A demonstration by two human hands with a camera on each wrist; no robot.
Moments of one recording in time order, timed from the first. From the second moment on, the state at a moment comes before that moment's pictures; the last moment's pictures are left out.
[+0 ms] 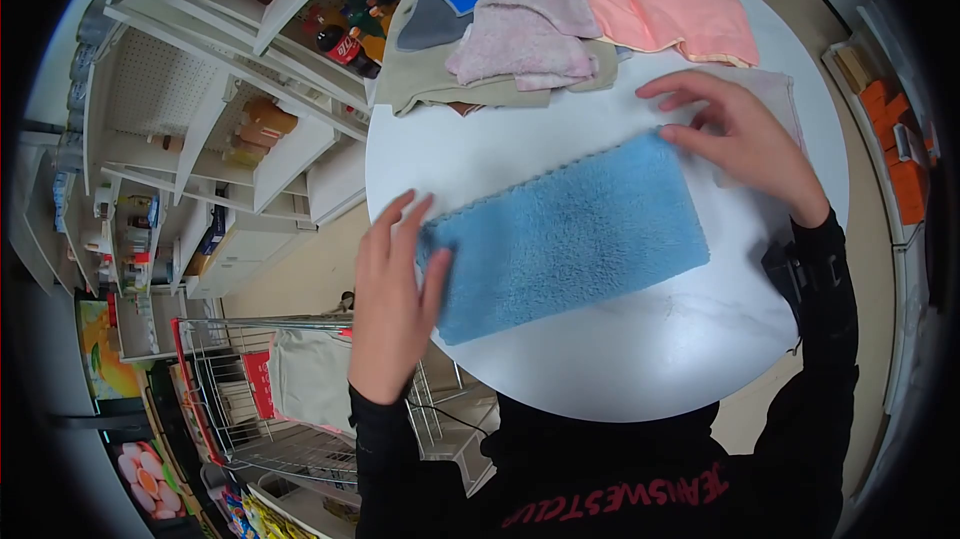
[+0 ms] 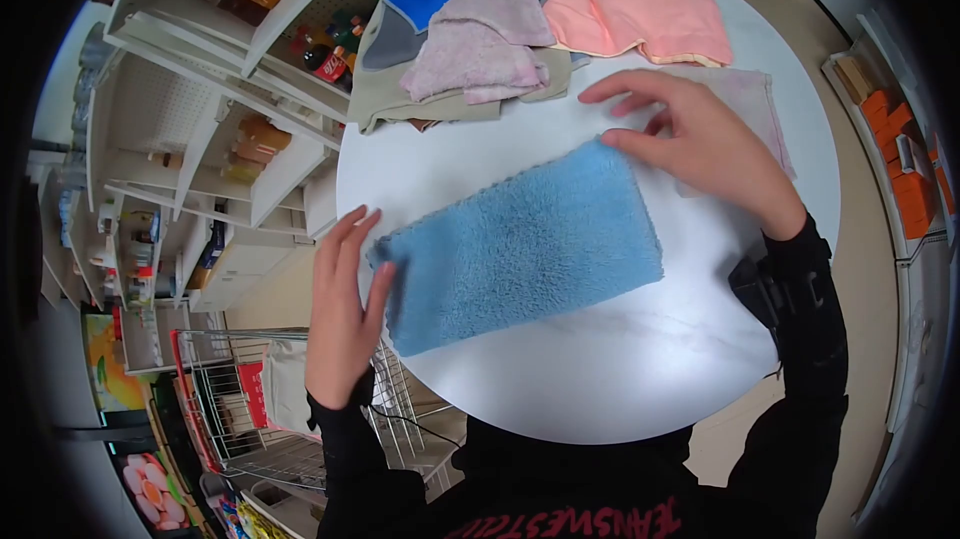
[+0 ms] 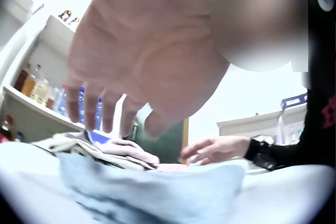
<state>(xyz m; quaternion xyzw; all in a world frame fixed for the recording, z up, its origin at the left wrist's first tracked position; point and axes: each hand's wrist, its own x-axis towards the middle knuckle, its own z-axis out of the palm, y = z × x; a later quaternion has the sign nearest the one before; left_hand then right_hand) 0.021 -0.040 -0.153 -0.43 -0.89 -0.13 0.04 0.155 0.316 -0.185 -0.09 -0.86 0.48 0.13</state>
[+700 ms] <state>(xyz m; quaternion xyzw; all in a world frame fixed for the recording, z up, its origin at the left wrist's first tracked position) 0.026 -0.070 -0.157 -0.30 -0.93 -0.15 -0.15 0.175 0.325 -0.182 0.16 -0.89 0.42 -0.08</state>
